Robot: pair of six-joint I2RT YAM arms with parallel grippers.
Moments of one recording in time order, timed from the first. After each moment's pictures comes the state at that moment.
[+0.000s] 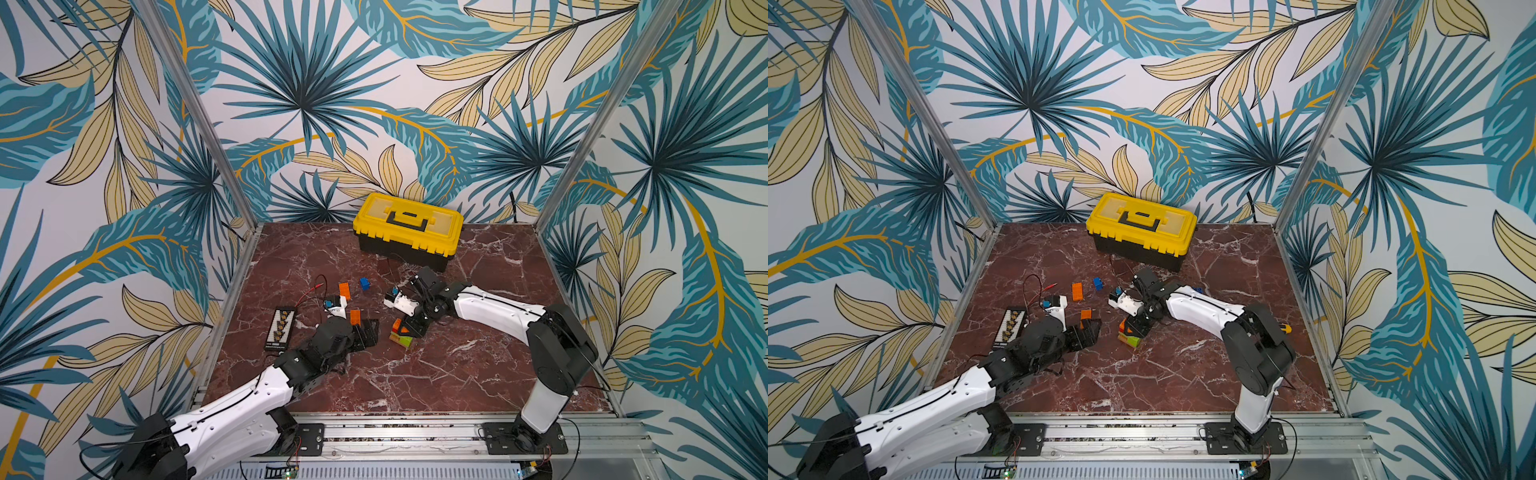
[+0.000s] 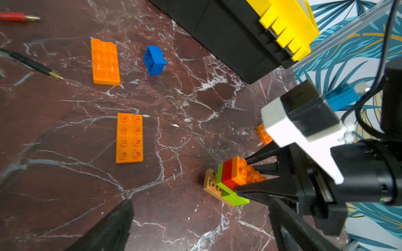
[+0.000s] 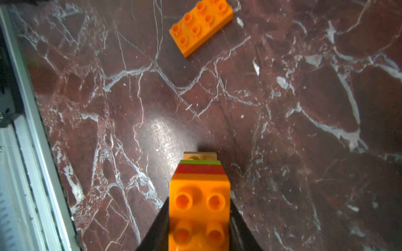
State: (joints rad) left arm -0.77 1.05 0.49 0.01 -0.10 -0.90; right arm 0.82 1.74 1.19 -0.74 -0.04 0.79
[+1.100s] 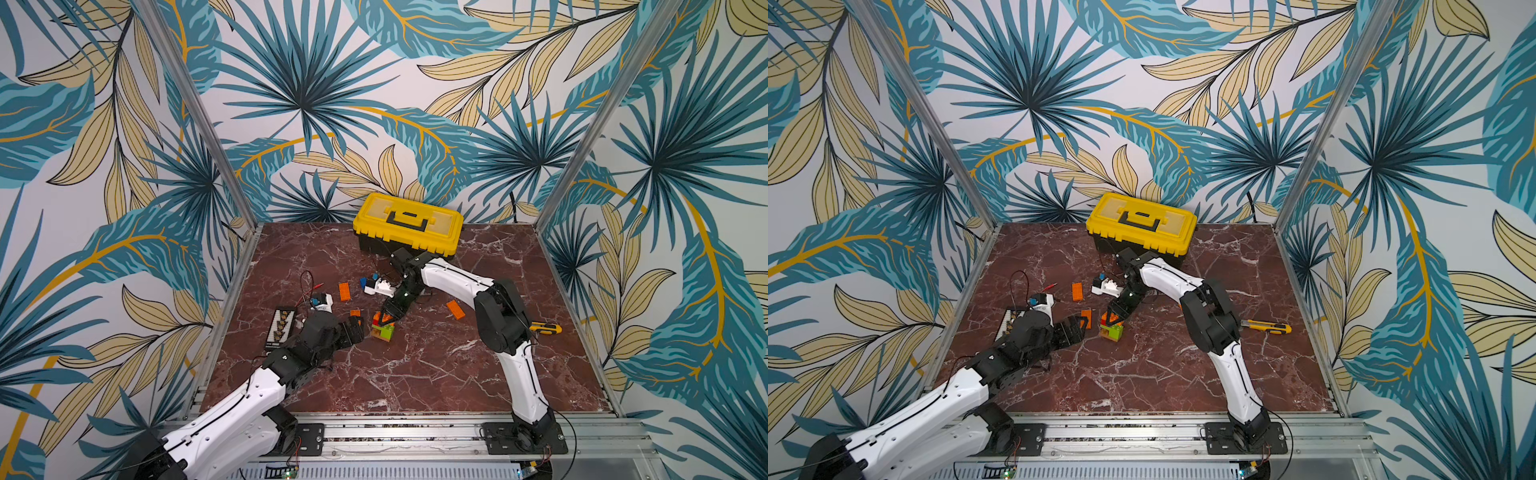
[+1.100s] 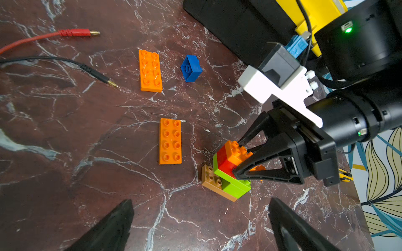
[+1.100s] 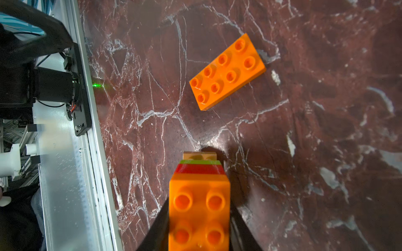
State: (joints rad) left arm -0.77 1.19 0.46 0.12 0.05 -0.83; right arm 0.73 1.28 0.76 -0.28 -0.01 -0.05
